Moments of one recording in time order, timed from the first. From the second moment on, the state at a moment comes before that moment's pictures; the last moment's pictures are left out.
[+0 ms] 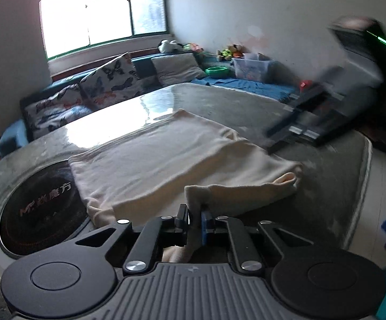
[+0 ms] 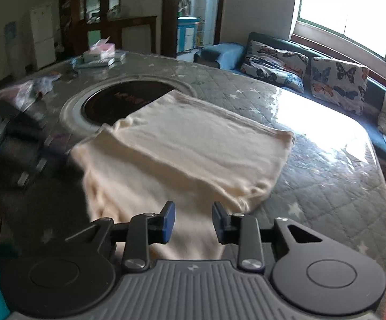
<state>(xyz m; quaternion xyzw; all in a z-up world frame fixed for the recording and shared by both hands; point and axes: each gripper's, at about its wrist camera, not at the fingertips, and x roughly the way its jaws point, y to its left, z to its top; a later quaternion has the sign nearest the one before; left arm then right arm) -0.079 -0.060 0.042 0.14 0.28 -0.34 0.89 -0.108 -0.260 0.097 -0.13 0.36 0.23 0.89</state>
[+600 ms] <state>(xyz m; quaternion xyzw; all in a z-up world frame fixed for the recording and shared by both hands) -0.084 -0.050 0.038 0.14 0.29 -0.33 0.89 -0.106 -0.228 0.075 -0.16 0.37 0.29 0.87</state>
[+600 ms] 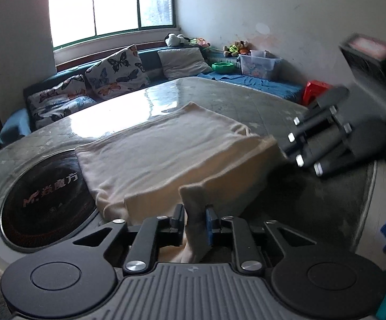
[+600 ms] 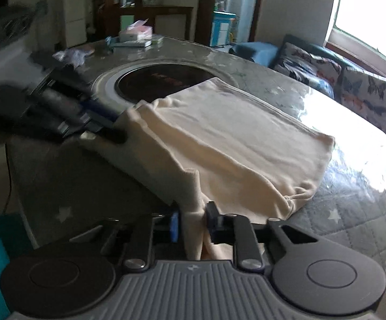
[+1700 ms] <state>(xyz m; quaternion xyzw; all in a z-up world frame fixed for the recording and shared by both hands) -0.181 -0.006 0.082 0.15 0.23 -0.34 0.90 -0.211 -0.240 0.143 -0.12 0.33 0.32 0.88</state>
